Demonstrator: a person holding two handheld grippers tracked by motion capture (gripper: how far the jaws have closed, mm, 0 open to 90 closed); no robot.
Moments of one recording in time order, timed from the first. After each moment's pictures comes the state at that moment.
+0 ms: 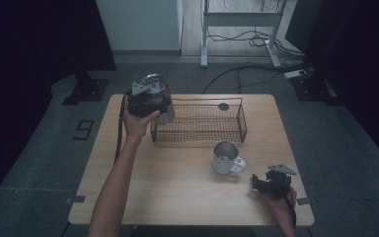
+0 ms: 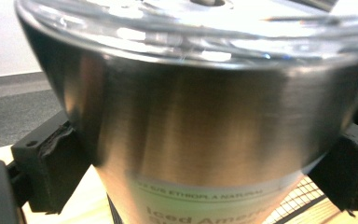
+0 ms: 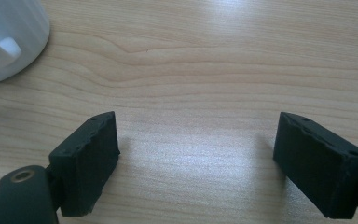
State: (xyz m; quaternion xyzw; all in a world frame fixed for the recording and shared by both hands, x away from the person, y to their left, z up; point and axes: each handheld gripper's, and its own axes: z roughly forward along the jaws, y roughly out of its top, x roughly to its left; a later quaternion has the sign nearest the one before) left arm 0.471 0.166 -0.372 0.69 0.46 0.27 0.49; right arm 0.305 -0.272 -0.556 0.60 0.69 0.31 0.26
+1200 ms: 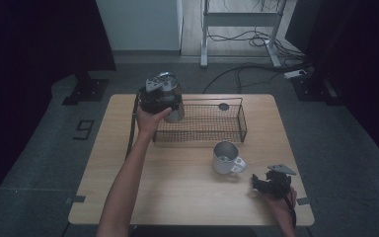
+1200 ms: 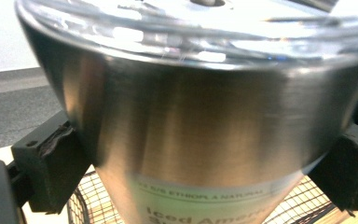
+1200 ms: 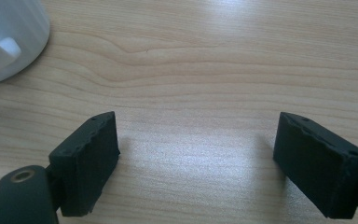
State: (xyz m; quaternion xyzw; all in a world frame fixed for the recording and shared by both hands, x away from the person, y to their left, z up) left arm 0.491 0.134 -0.380 0.70 0.46 0.25 0.48; right arm 0.305 -0.272 -0.556 0.60 0.69 0.31 0.26
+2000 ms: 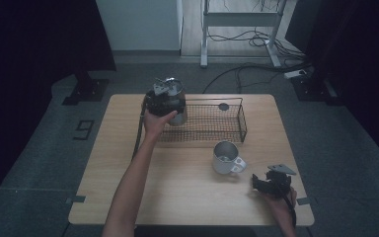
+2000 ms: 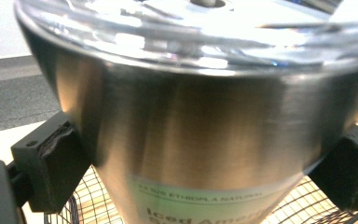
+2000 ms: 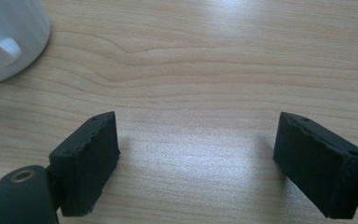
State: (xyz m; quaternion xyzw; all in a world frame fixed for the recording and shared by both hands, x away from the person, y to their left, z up) left arm 0.509 0.120 -0.413 0.72 0.47 0.25 0.46; right arm 0.305 -0.272 -0.556 0.60 0.69 0.31 0.26
